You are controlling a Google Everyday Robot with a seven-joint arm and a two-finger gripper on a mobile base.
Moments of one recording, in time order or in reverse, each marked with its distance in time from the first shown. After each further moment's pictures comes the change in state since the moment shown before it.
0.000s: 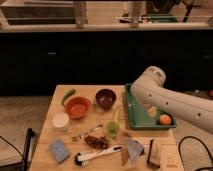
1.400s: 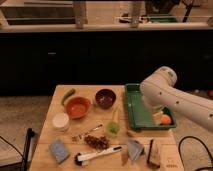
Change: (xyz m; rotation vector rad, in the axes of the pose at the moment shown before) arm 0.007 0.042 0.001 -0.102 -0.070 0.213
